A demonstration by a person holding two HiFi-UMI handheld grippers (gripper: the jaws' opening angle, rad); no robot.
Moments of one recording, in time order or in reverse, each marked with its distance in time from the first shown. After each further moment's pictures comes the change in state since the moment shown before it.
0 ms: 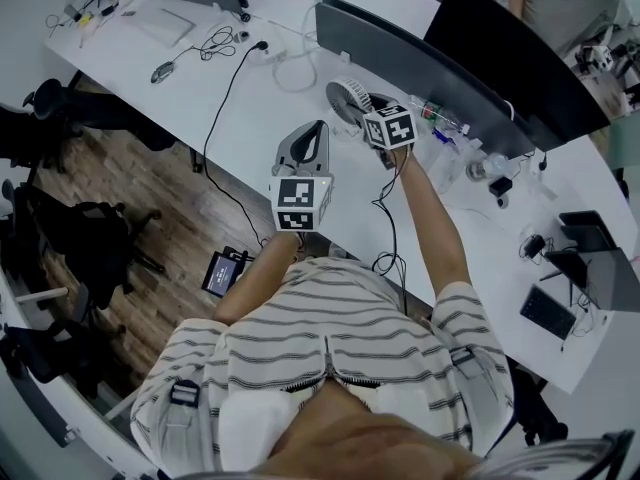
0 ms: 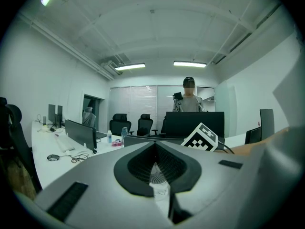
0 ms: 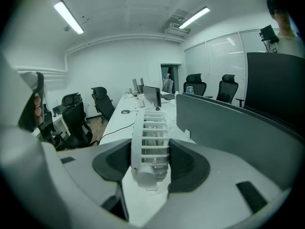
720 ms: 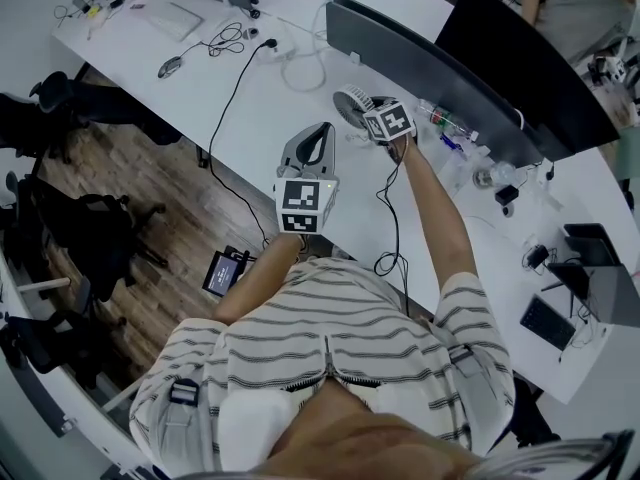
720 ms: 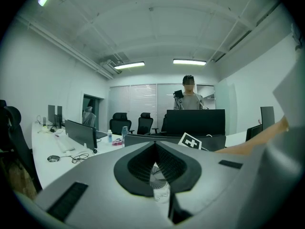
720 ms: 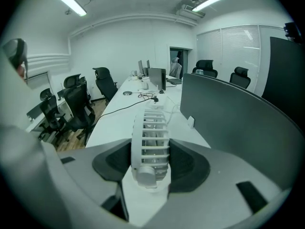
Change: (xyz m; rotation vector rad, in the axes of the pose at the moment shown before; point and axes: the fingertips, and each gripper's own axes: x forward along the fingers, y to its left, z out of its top) left arm 0.011 0.003 -0.006 0.015 0.028 -0.002; right arm 0.055 -0.026 -0.041 -0.103 0.200 0.036
